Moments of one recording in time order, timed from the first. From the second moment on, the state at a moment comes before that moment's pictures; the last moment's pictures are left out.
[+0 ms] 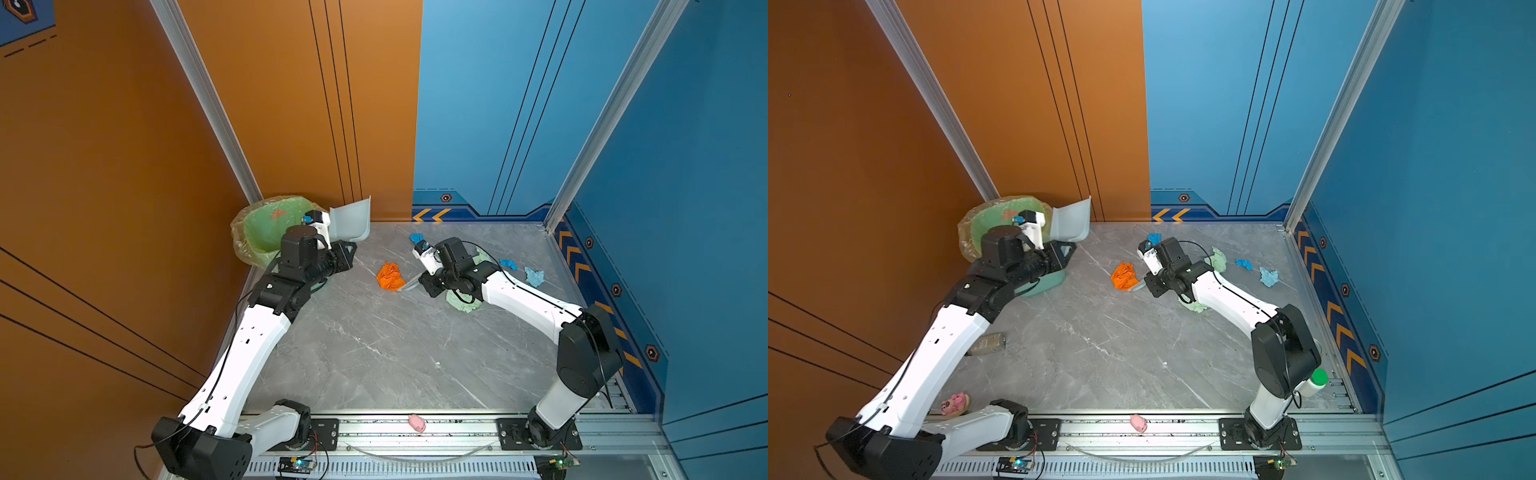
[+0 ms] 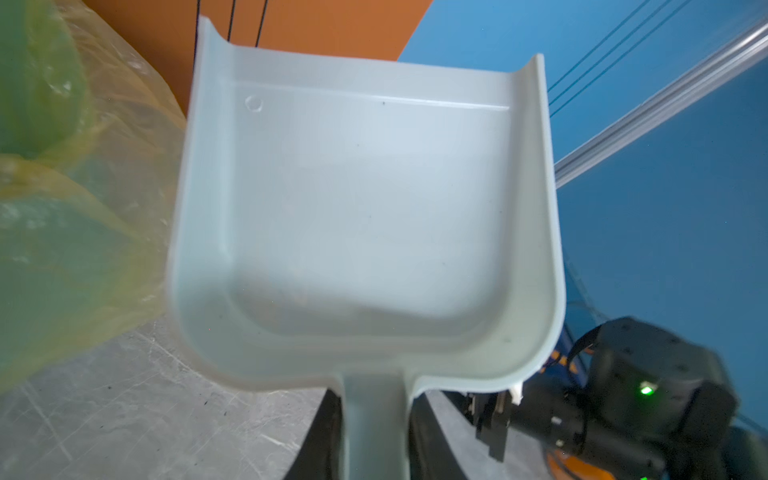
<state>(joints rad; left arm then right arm) -0.33 1.16 1.23 -0.51 0.12 -0.51 0.59 1.70 1.32 -0.43 -0.09 -0.06</state>
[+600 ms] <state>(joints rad) -0.66 1.37 1.06 -0.65 -0.30 -0.30 0.56 1.70 1.36 -0.31 0.14 0.13</state>
